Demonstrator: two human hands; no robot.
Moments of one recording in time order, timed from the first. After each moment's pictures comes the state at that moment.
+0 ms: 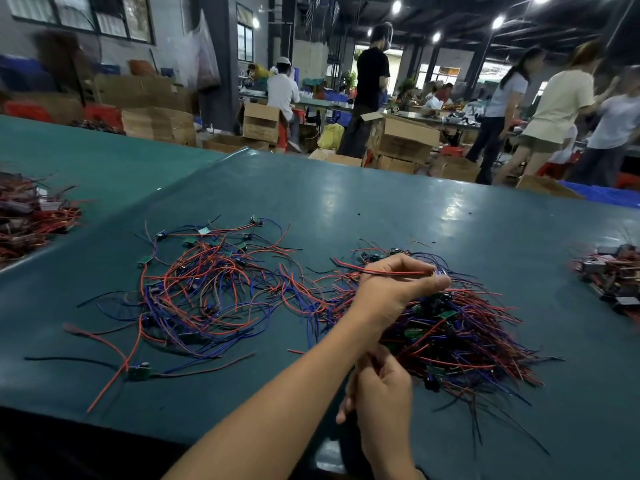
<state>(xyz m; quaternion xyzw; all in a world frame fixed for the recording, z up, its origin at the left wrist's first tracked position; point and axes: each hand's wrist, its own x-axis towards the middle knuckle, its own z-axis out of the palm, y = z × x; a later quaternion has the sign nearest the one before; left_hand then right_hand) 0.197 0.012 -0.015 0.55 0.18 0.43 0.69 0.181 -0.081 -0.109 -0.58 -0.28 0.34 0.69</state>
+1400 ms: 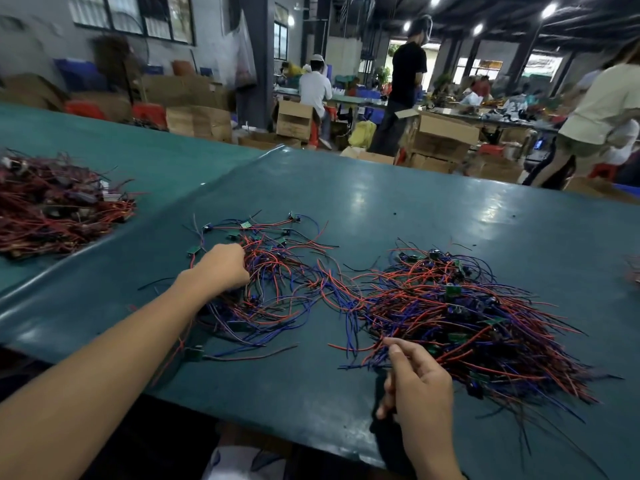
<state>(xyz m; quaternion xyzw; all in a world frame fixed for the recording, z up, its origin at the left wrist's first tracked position) -0.059 0.159 -0.036 0.75 0.65 0.04 0.11 0.177 -0.086 -0.095 -0.61 -0.33 0.32 0.64</state>
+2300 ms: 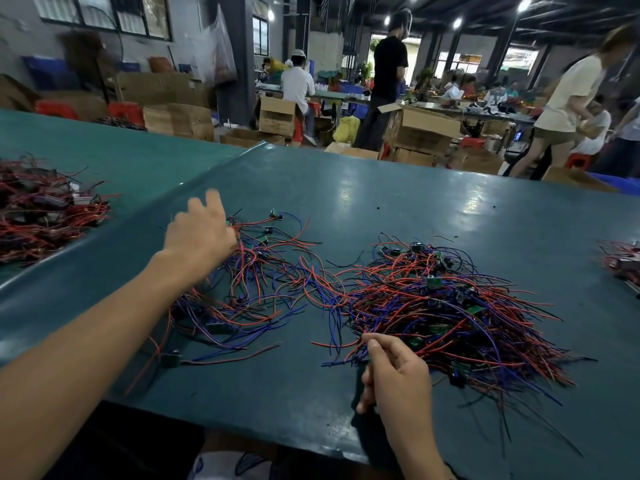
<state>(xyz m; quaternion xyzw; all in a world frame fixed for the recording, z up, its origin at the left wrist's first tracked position) -0.043 0.137 0.016 0.74 0.64 0.22 -0.03 0.175 -0.086 -0.088 -0.62 -0.34 0.34 0.62</state>
